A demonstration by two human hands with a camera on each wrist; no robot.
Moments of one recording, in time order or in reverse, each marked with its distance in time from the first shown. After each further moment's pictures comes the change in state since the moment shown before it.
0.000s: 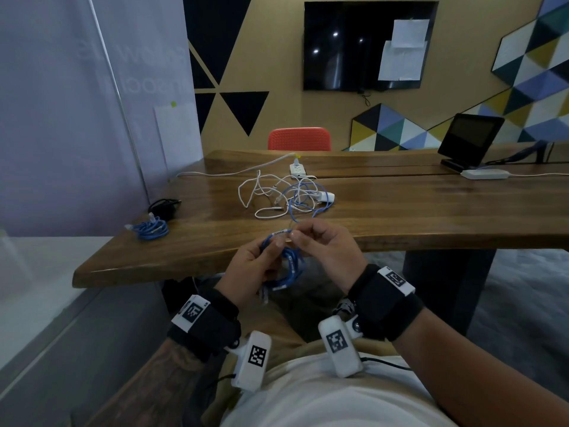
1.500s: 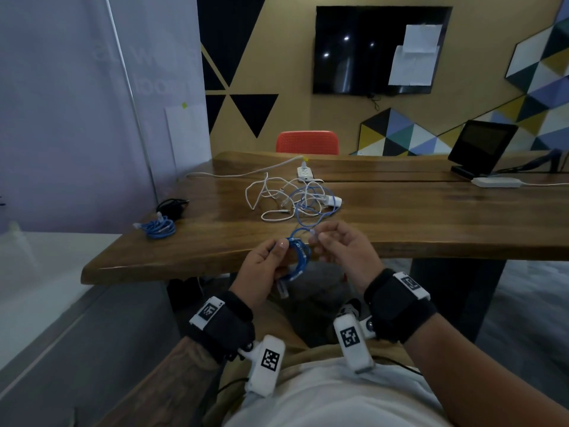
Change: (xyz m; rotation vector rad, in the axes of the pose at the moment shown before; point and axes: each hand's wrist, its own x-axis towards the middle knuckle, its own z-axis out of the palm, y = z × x) left_hand 0.016 -0.027 -0.001 -0.088 0.090 -0.015; right_hand 0.008 0.015 -0.023 0.092 0.125 0.207
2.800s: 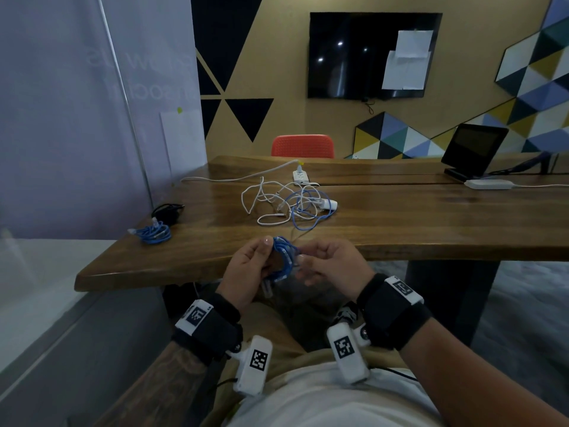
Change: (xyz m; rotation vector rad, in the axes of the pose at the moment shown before) left_hand 0.000 0.011 -0.007 -0.014 0.076 0.063; right_hand -0.005 0.006 0.009 -0.047 -0.164 0.122
